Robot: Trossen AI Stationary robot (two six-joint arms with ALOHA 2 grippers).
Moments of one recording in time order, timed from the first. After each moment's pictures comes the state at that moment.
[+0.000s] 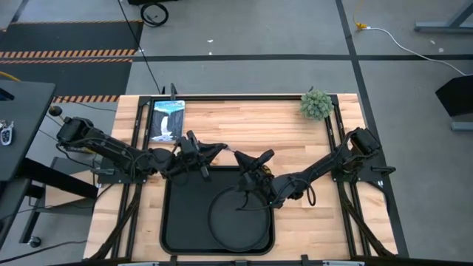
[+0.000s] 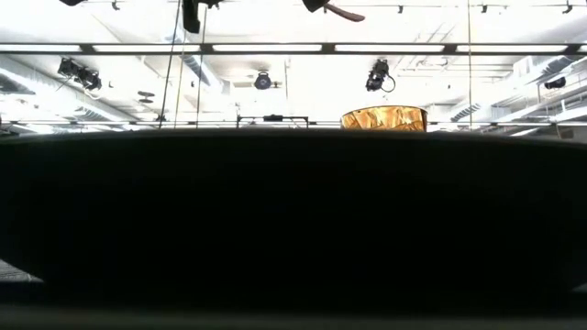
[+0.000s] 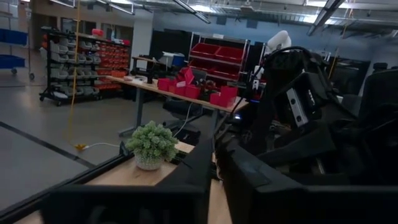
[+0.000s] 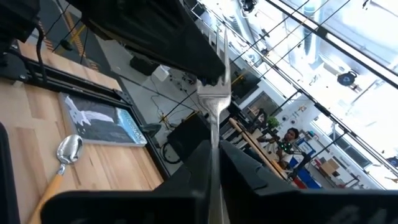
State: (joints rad) left arm -0.31 1.26 0.67 0.80 -0.74 -0.09; right arm 0.44 1.84 1.16 0.90 1.28 -0.97
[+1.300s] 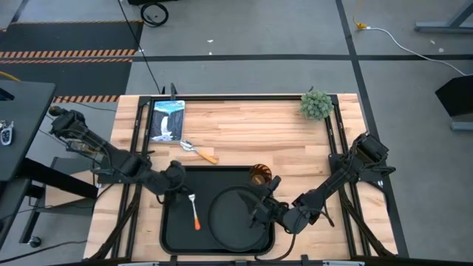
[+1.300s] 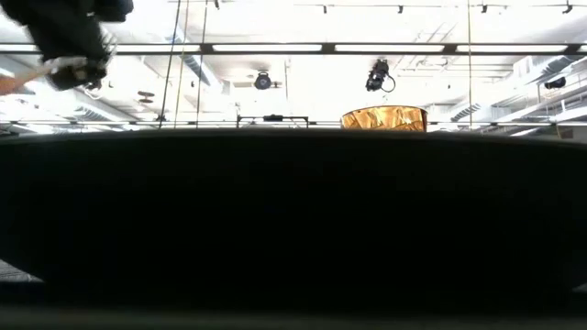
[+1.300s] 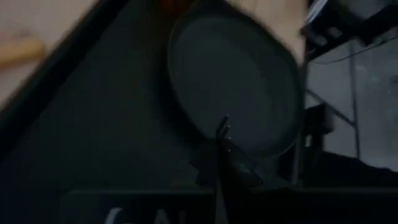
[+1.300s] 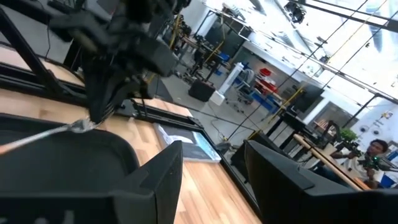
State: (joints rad) left arm -0.56 1.02 0.67 -0.39 -0.28 -0.96; right arm 0.67 1.84 1.19 0.62 1.28 -0.54
